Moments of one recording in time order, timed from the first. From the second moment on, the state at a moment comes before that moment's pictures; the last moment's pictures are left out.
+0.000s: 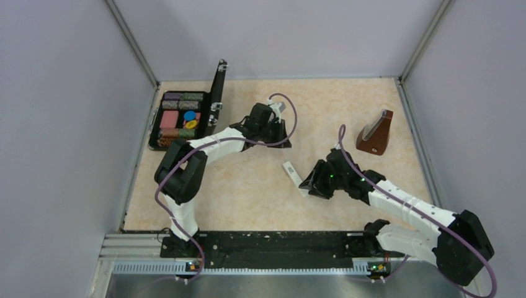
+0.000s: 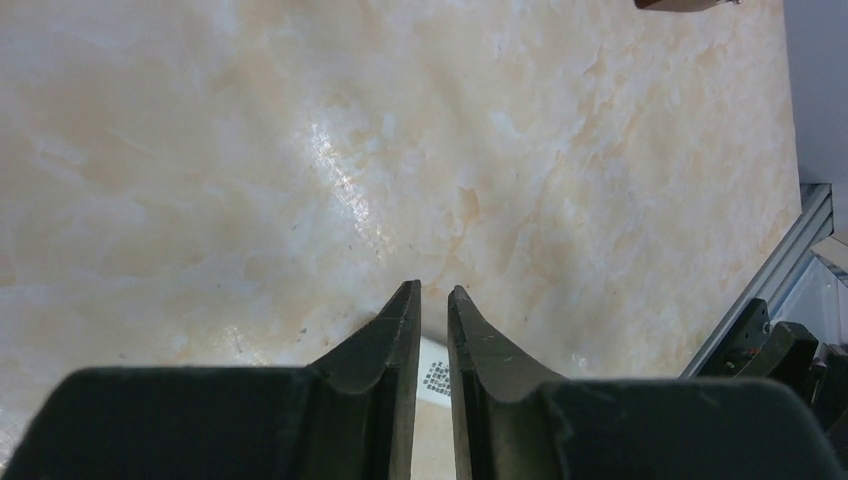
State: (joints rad) left arm -0.62 1.87 1.27 -0.08 0.36 -0.48; right arm 0.65 1.03 0.55 -0.37 -0.16 1.13
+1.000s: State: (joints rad) left arm -0.53 1.35 0.82 -0.15 -0.06 -0.74; right arm 0.84 1.52 0.83 -0.43 0.13 0.37
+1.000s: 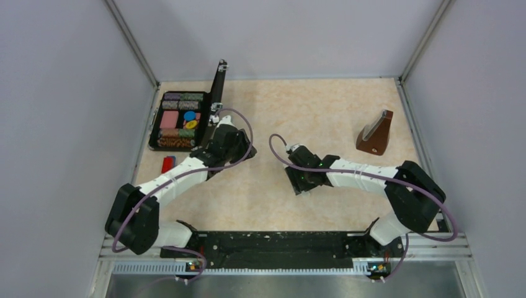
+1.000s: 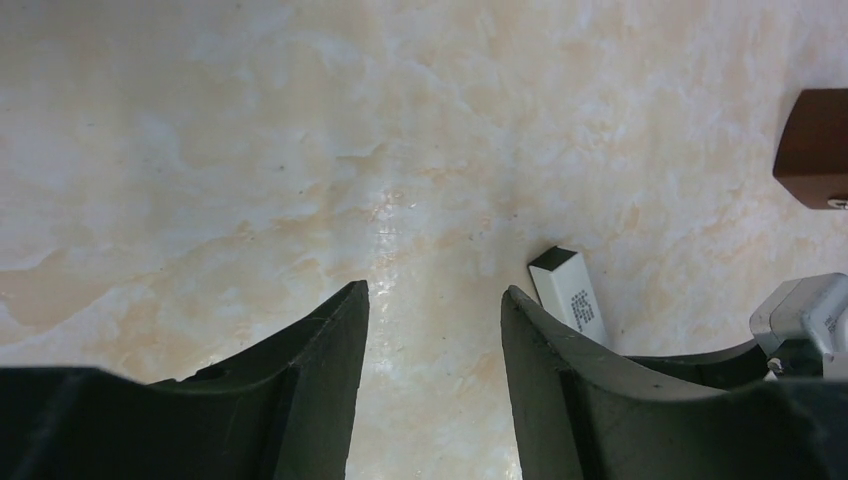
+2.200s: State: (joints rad) left arm -0.49 0.90 0.46 0.12 0.17 -0.85; right arm 0.84 1.48 0.90 -0.21 -0.32 0.67
